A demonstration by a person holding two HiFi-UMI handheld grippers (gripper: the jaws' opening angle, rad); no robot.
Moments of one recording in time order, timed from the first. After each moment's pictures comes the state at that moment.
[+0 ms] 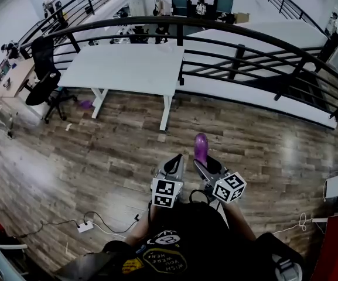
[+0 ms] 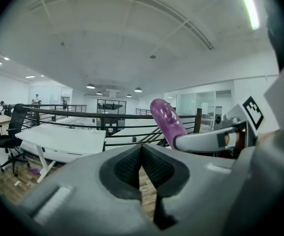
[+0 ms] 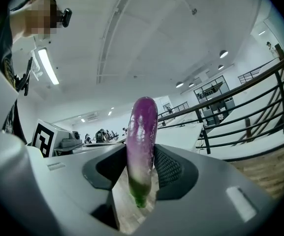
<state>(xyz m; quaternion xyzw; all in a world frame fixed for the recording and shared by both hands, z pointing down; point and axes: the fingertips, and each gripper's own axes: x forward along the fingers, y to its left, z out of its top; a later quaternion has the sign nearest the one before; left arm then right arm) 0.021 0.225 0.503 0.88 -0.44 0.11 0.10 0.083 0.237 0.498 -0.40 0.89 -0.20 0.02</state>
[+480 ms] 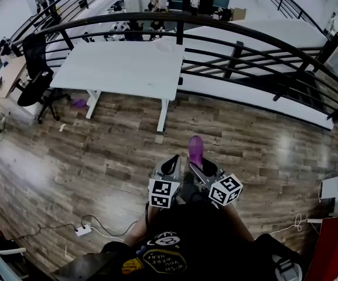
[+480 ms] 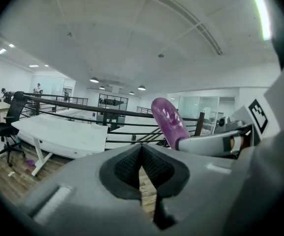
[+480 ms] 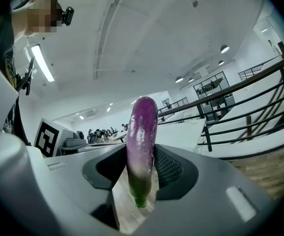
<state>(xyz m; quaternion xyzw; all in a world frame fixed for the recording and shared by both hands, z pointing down) -0.012 0.144 0.524 0.88 -0.44 0.10 0.14 0.041 0.164 0.513 -0.40 0.89 -0.22 0.00</state>
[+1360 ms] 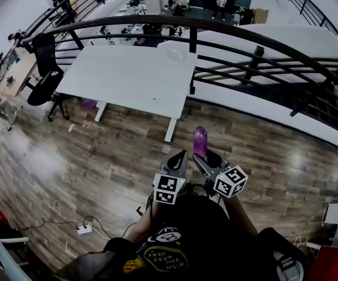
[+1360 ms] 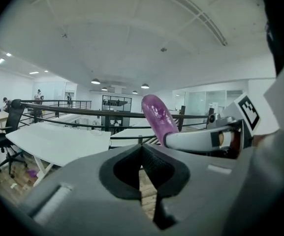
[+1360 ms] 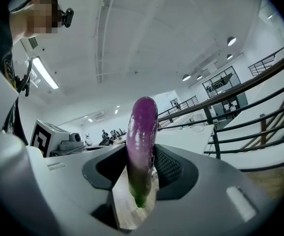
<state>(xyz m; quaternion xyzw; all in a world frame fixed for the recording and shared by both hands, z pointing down) 0.057 -0.043 0.519 0.87 -0.47 0.12 0.12 0.100 -0.043 0.508 -0.34 0.91 -0.22 0.01</state>
